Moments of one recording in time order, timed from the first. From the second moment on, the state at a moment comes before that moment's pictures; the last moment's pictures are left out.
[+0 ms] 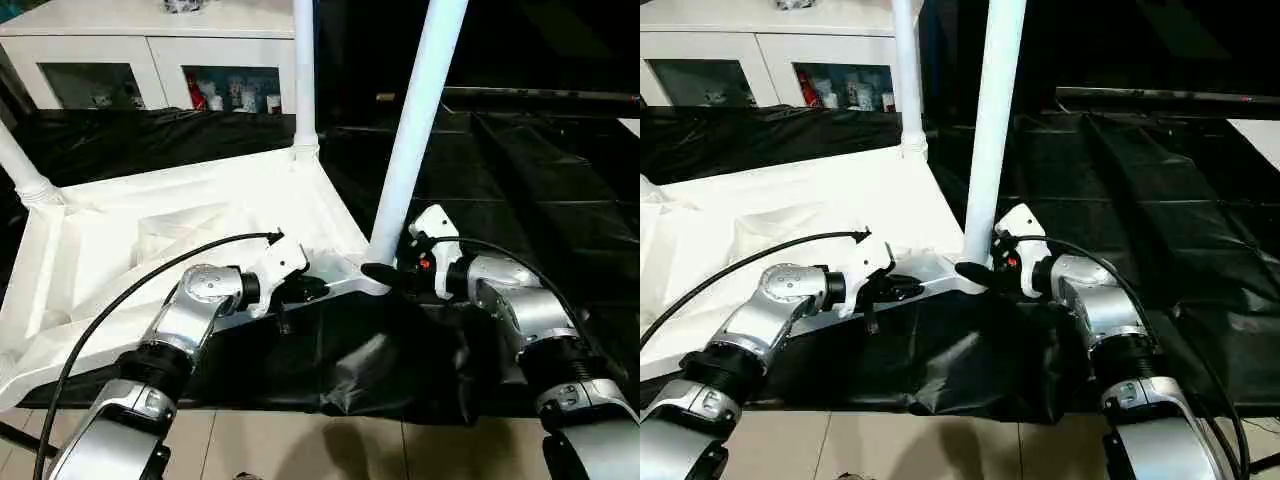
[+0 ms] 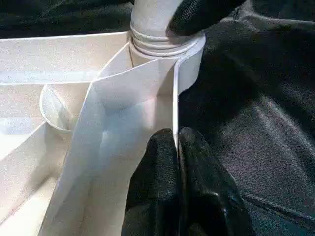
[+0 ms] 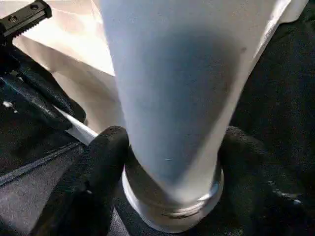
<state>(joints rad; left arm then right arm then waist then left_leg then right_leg) -0.60 0.29 -0.22 0.68 0.03 -0.02 -1.01 -0.62 -0.33 0.10 0.64 0.11 0.20 0.92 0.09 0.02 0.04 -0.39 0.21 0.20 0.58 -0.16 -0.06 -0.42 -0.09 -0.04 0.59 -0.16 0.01</state>
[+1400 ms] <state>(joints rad) -0.70 0.20 -0.20 0.86 0.10 -0.04 -0.81 -0.55 -0.15 0.02 0.60 0.08 0.14 0.58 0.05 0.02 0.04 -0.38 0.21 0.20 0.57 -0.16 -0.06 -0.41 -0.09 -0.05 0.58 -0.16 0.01</state>
